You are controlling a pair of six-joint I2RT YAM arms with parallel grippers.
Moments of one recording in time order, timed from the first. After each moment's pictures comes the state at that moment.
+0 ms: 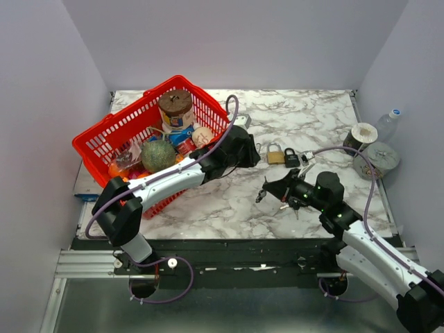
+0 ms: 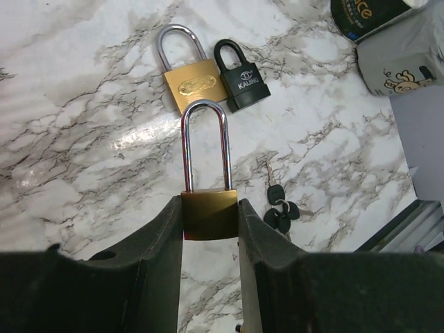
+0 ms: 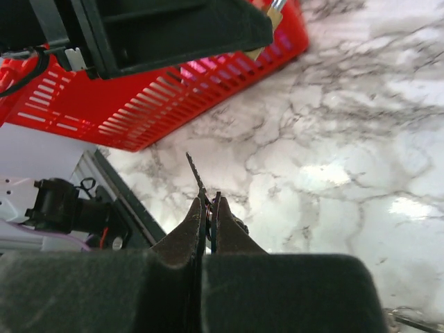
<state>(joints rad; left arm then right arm) -0.87 1.63 1.27 -0.19 -0.10 -0.67 0.47 0.69 0.34 0.15 -0.39 0.60</state>
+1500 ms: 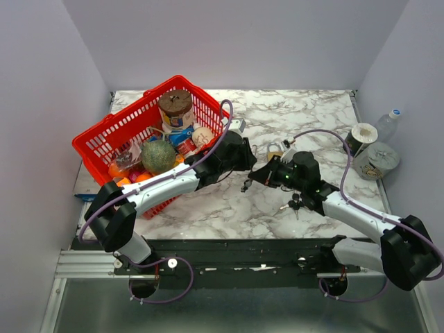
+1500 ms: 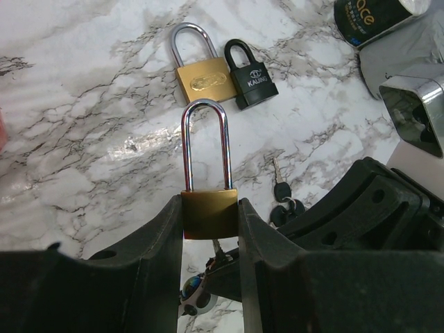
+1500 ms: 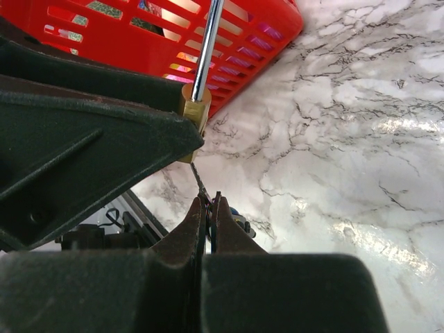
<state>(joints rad) -0.86 1.54 1.13 -0.09 -0.12 -0.69 0.55 1.16 0.53 0.27 -0.32 0.82</state>
